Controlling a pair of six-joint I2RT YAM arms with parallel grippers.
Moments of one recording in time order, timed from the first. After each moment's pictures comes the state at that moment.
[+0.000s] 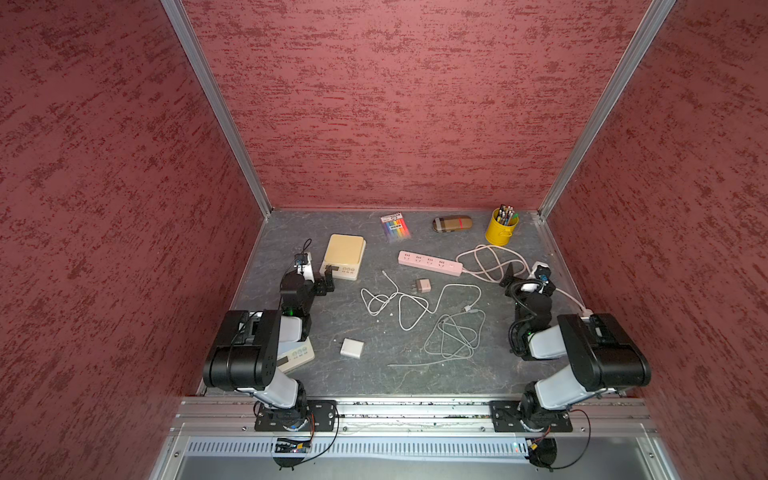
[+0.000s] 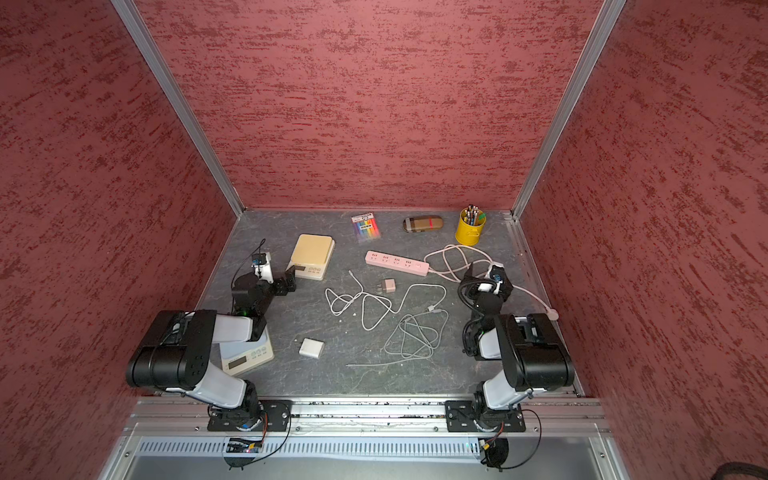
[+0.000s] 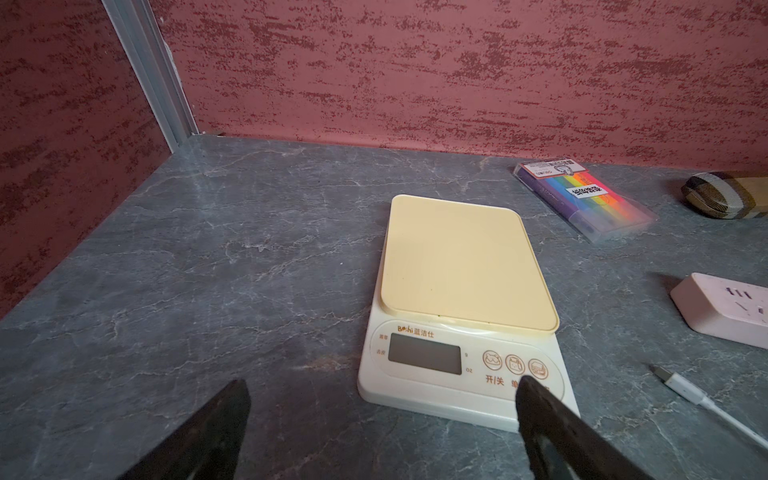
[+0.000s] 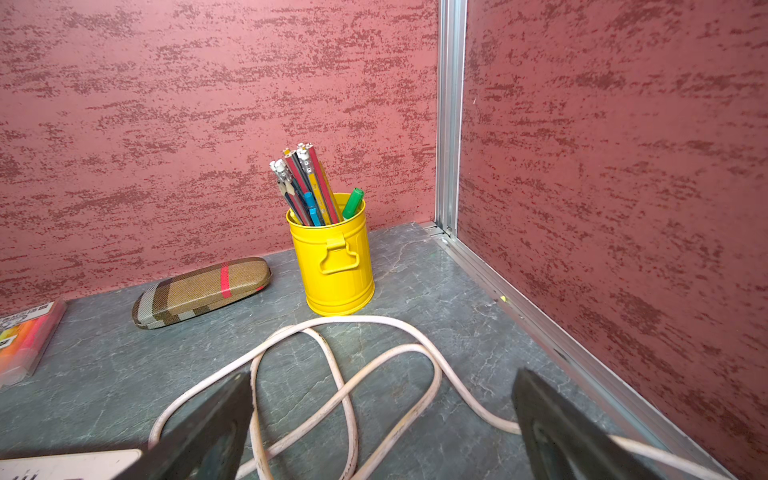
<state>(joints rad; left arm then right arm) 0.02 1.55 0.37 0.89 0.04 -0.07 0.00 1.56 0.20 1.36 0.31 0.12</state>
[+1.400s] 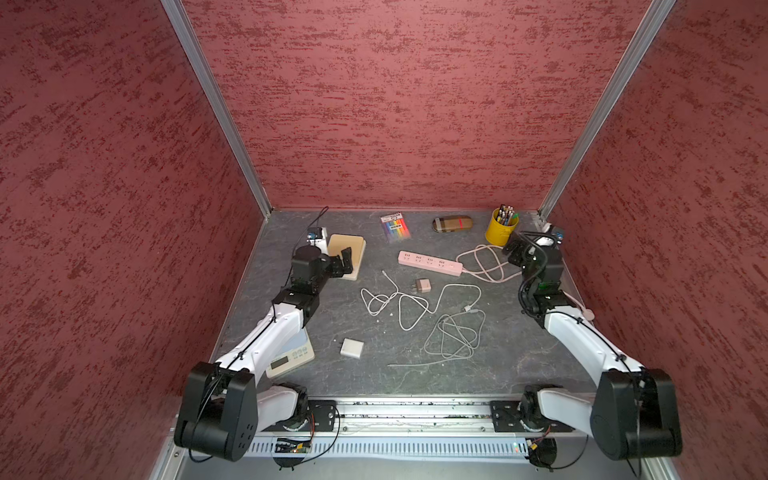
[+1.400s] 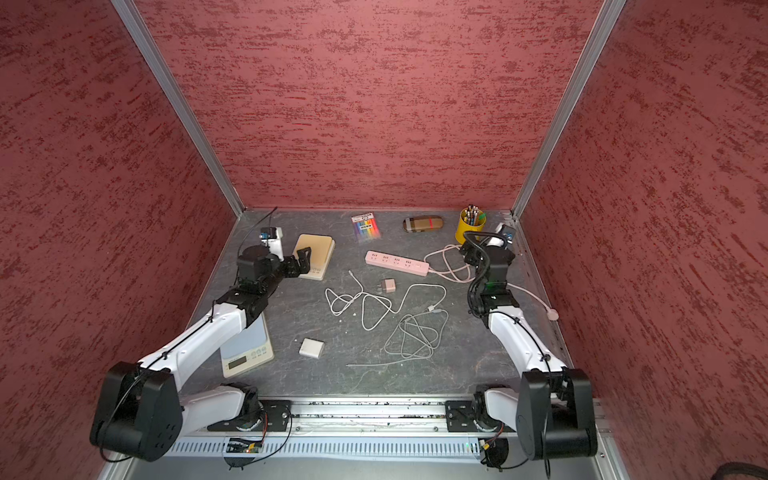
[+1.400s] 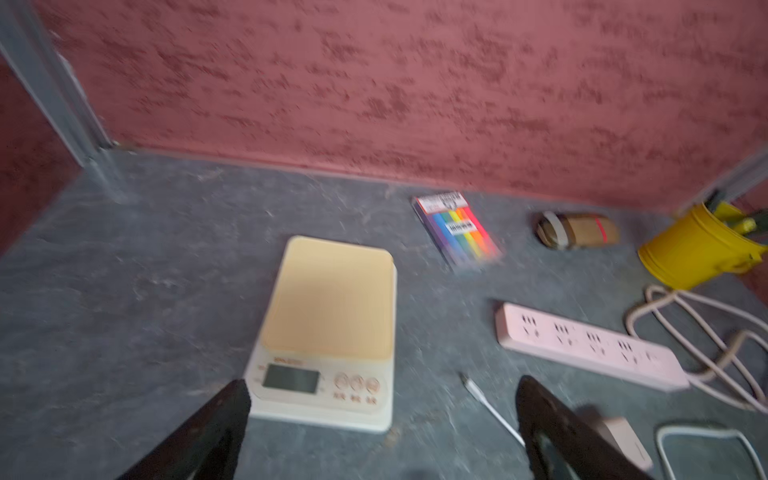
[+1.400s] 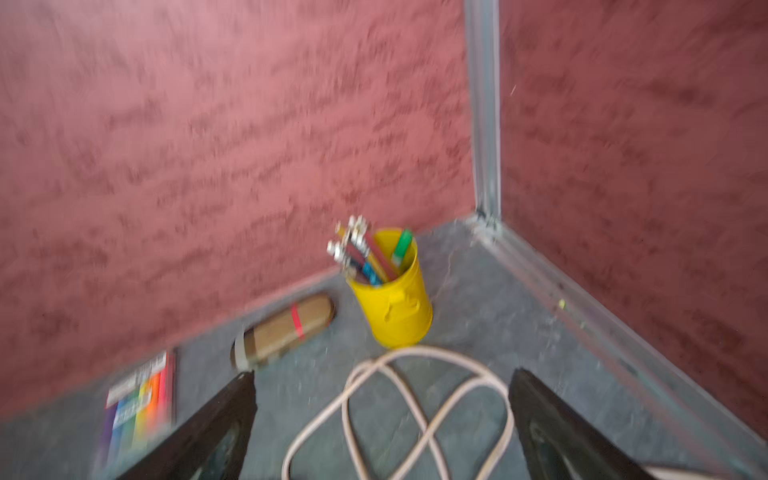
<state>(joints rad) -0.26 1.22 0.72 0.08 -0.03 -0.25 0.09 1.22 0.69 0.26 0.25 0.38</state>
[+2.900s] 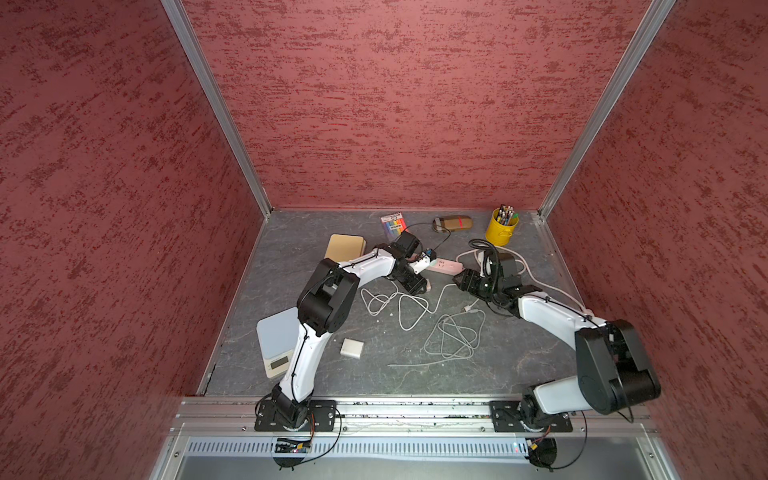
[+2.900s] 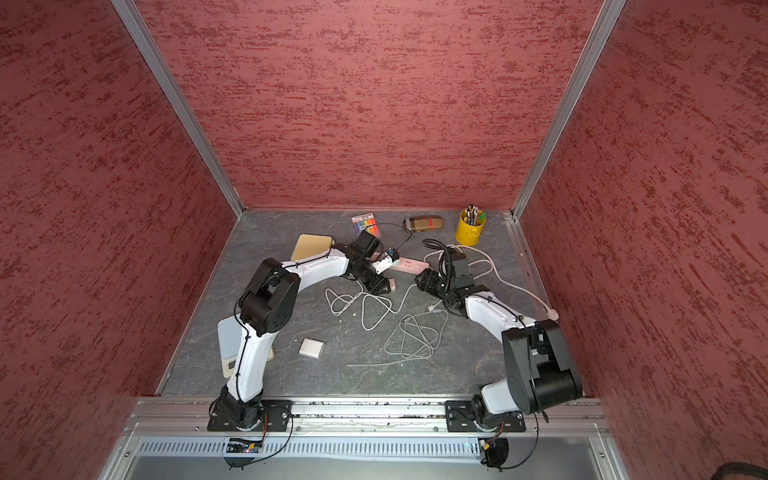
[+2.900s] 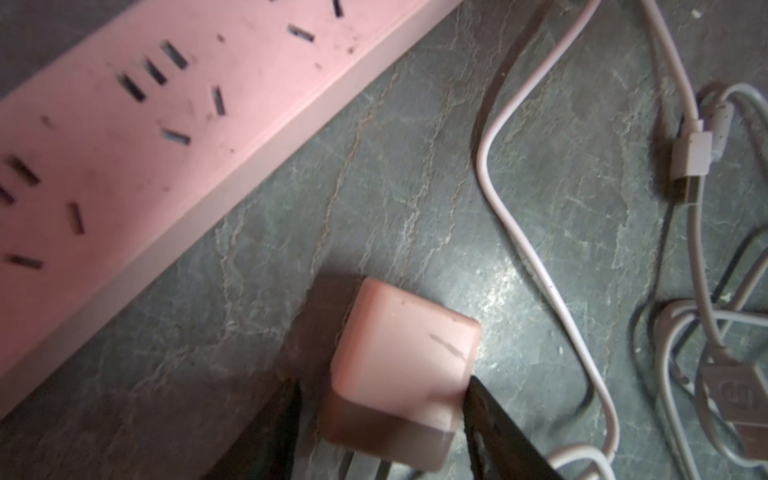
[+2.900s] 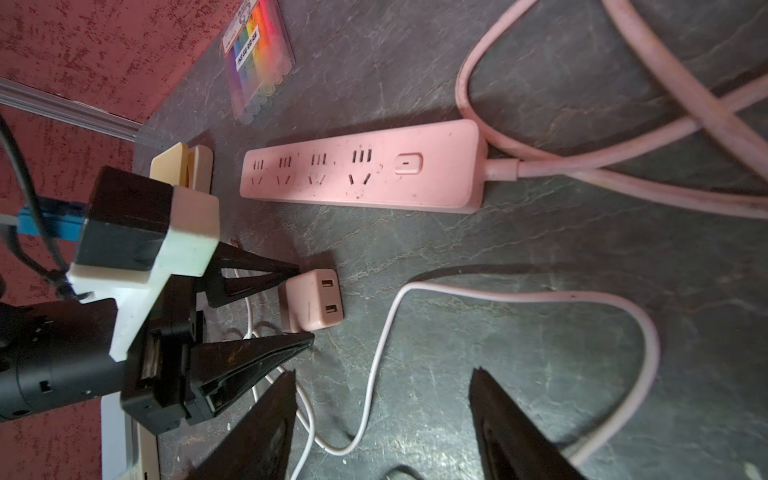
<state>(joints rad) -0.62 2.21 1.64 -0.58 0.34 0.29 0.23 1.45 0.73 -0.04 -0.32 0.66</state>
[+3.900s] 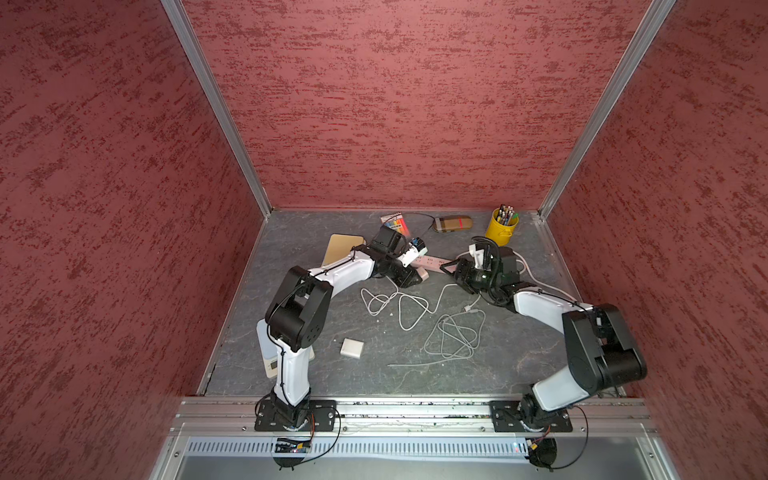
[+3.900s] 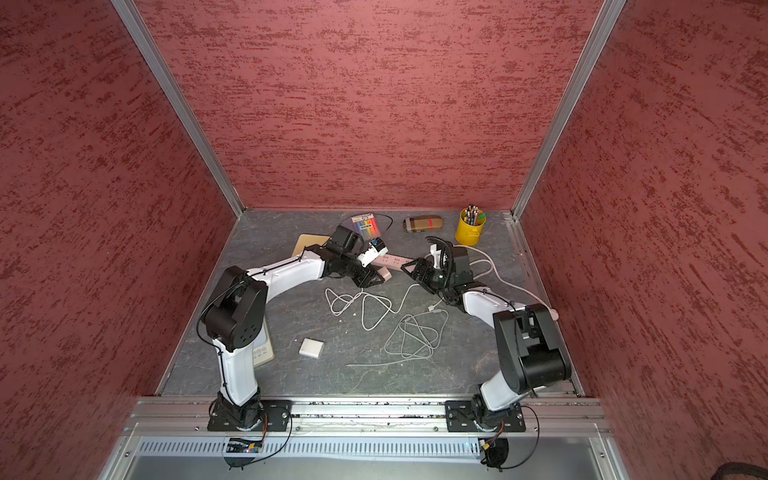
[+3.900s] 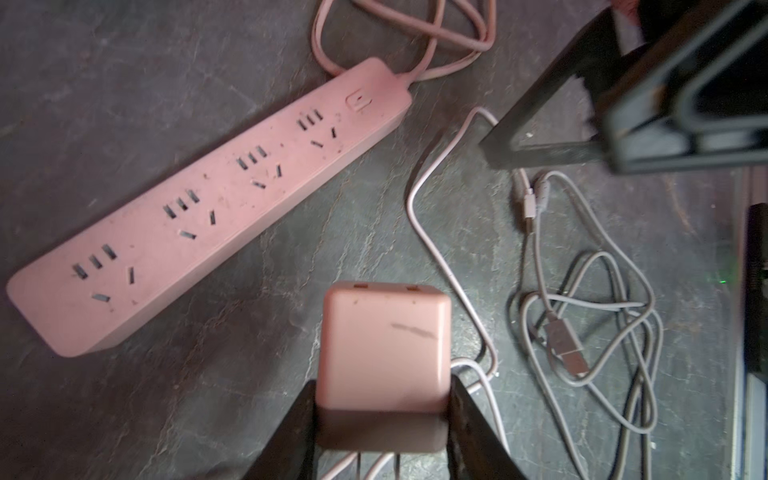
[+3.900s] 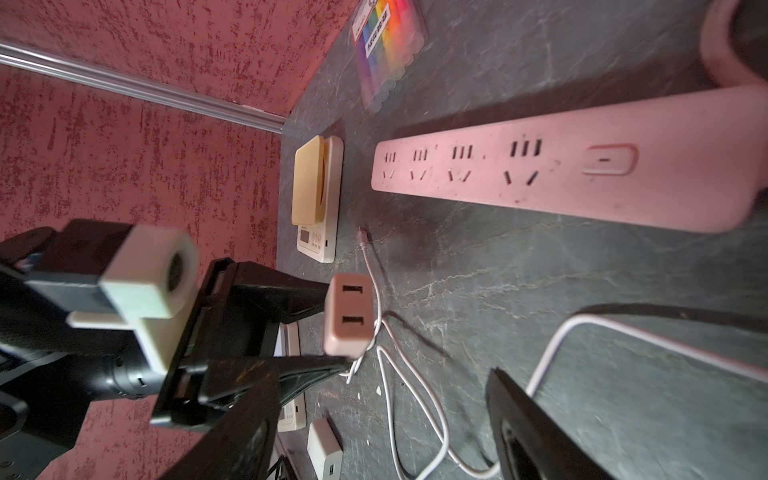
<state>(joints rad) -0.55 1.93 1.39 -0.38 0.52 0.22 0.21 1.58 0.78 0.22 -0.68 0.86</state>
